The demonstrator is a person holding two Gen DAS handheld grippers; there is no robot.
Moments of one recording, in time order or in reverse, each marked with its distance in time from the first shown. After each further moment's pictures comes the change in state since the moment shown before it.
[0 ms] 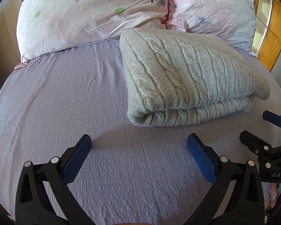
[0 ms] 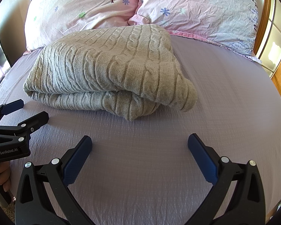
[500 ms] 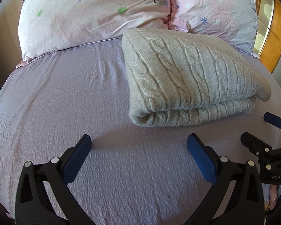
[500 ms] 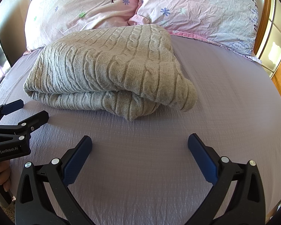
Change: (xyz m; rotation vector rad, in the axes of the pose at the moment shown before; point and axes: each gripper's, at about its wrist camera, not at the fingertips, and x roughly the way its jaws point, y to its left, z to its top) left arm 0.000 0.002 0.001 -0.012 0.000 0.009; right arm 0.000 0.000 0.000 0.000 0.000 0.000
